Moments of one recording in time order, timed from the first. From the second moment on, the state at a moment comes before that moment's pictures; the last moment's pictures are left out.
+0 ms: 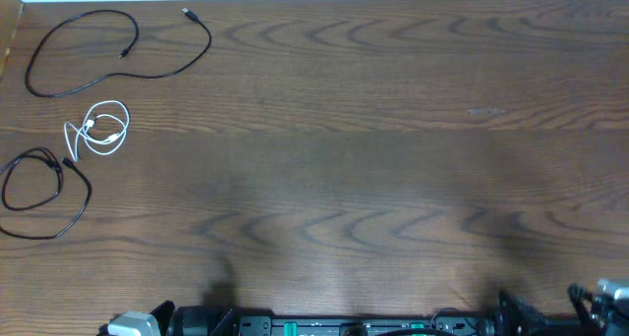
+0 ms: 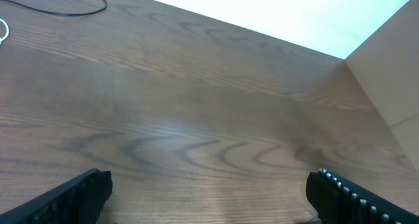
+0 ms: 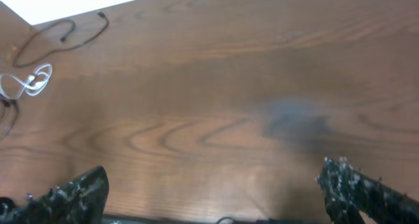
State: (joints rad) left arm 0.04 0.29 1.39 -1.57 0.36 -0.27; right arm 0.05 0.38 1.37 -1.57 -0.19 0.22
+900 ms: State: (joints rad) left arm 0.04 0.29 1.39 -1.57 0.36 -0.27; right arm 0.00 0.01 0.27 -0.44 -0.19 -0.12
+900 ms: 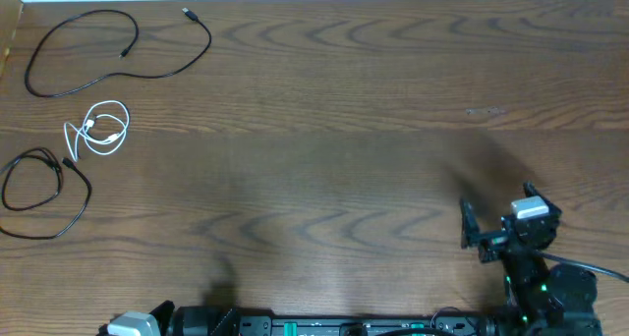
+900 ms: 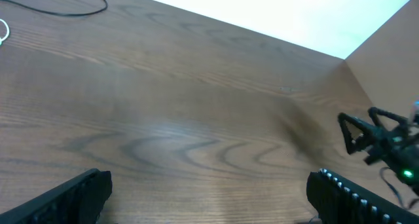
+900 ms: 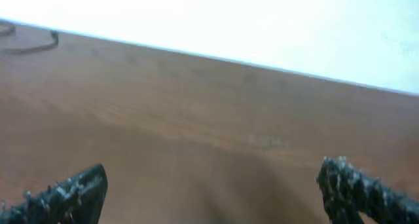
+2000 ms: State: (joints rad) left arm 0.04 0.29 1.39 -1.57 0.36 -0.27; right arm 0.03 0.01 0.01 -0.07 -0.03 -0.06
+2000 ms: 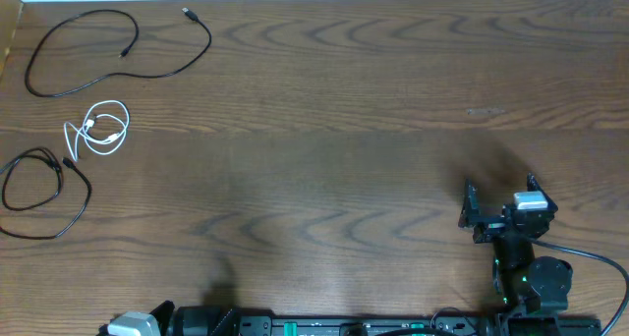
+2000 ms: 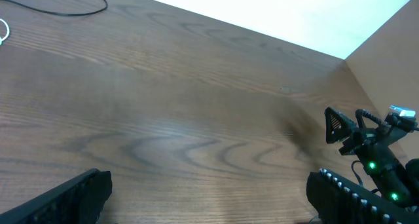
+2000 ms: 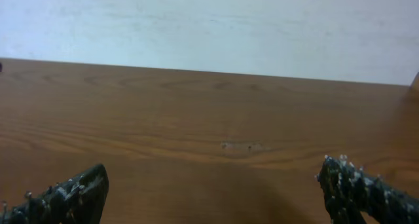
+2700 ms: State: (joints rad) left arm 0.04 0.29 1.39 -1.57 0.36 -0.27; right arm 0.00 0.01 0.01 -0.07 -0.03 -0.04
